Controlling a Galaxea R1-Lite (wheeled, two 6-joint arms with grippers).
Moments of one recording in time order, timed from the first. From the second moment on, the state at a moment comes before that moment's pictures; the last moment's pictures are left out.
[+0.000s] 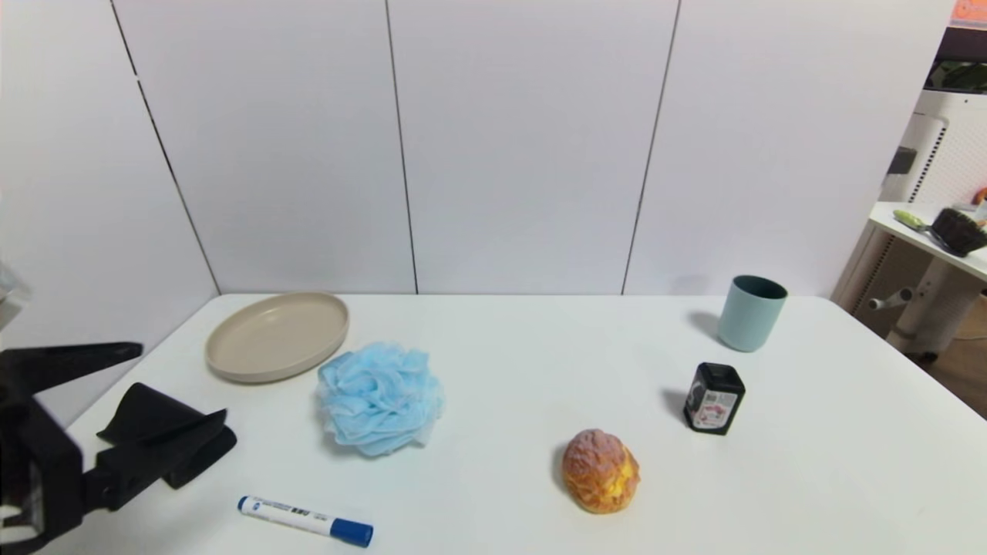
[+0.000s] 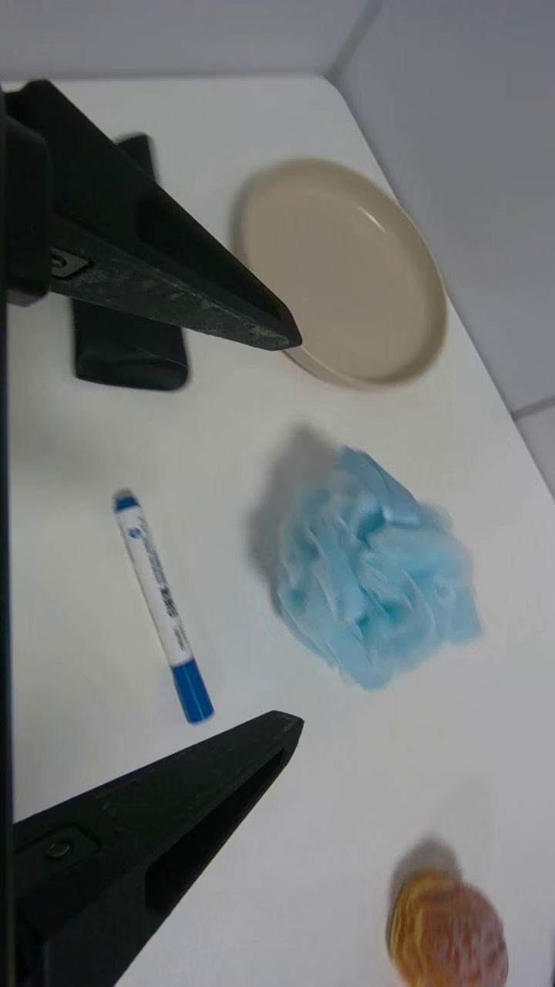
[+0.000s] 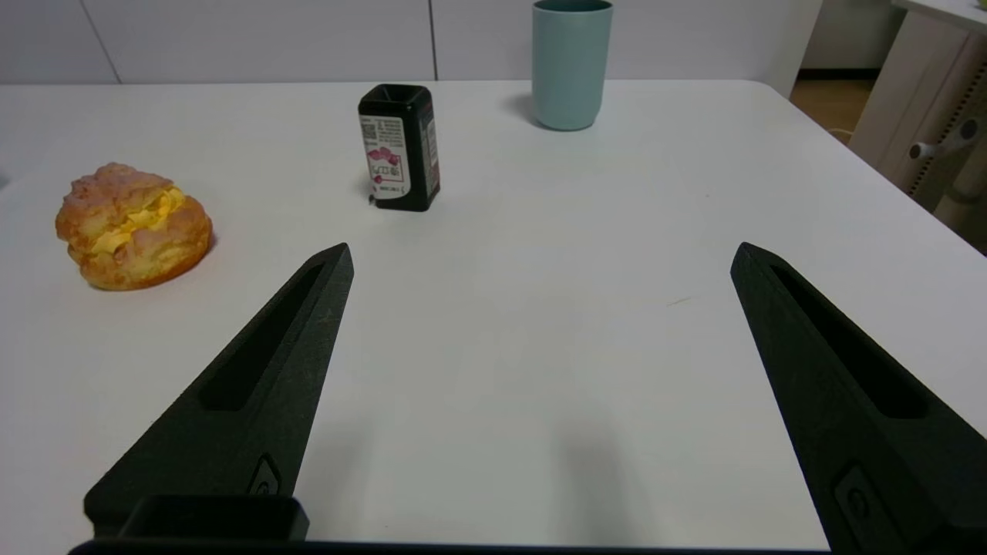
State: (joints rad) left arm -0.27 0.99 -0.72 0.11 -0.17 0.26; right arm 0.00 0.00 0.00 0.00 0.00 0.00
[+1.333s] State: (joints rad) left arm -0.41 1.88 -1.52 0.69 -0.14 0.49; right arm 0.00 0.00 0.00 0.00 0.00 0.00
